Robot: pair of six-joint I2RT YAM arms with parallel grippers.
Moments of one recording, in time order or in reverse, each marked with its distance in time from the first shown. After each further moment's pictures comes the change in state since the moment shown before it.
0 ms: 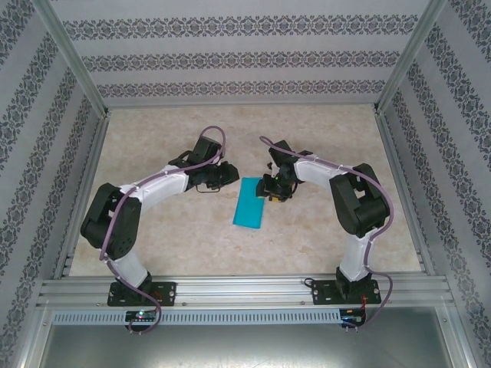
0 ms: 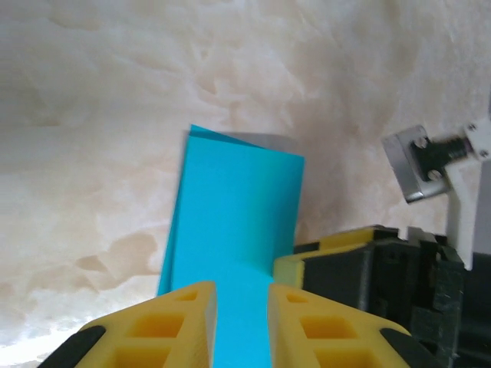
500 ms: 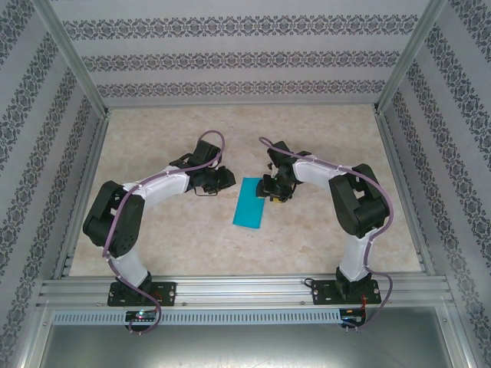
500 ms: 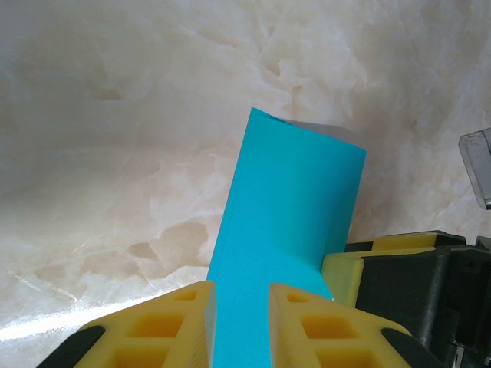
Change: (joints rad) left arm 0.006 0.025 -0.018 -0.035 -0.019 0.000; right arm 0.015 0.003 0.005 -0.004 0.039 0.036
